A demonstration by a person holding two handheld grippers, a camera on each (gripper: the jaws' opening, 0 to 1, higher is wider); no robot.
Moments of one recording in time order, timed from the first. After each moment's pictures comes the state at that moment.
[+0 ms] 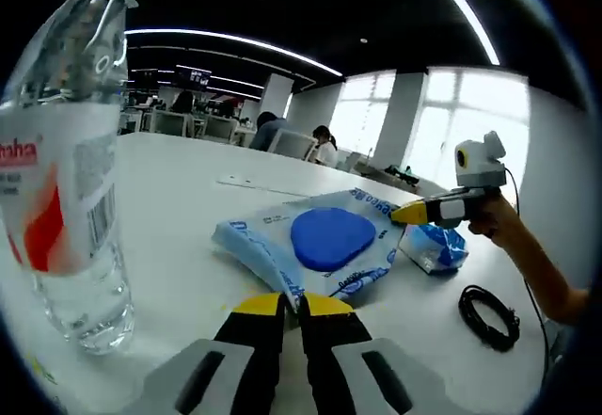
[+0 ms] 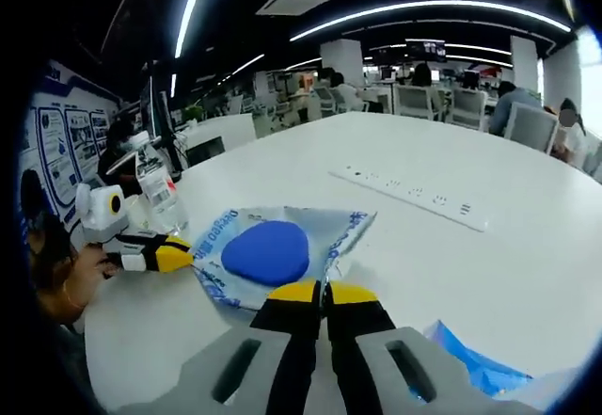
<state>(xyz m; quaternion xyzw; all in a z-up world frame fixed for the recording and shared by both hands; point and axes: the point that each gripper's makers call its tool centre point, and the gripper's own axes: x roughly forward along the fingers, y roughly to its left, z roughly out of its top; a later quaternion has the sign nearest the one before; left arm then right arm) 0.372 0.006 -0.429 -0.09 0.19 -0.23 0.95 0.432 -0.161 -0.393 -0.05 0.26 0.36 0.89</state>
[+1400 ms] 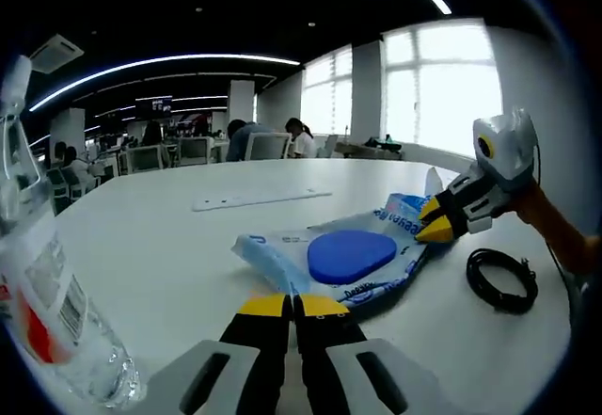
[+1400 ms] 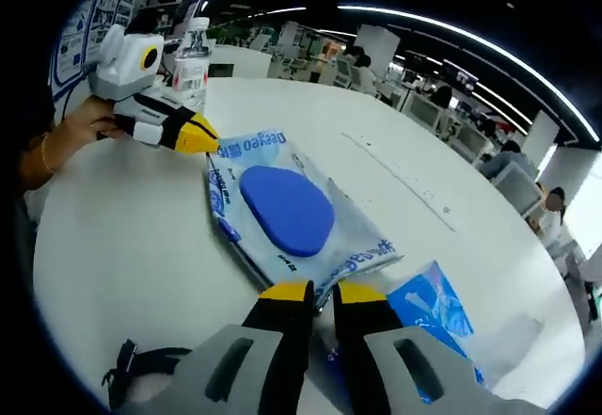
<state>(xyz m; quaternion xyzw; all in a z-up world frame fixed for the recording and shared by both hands) 0.380 -0.013 -0.415 0.03 0.16 -0.27 0.95 0.381 -0.186 -0.422 -0.28 0.24 0.34 0.87</state>
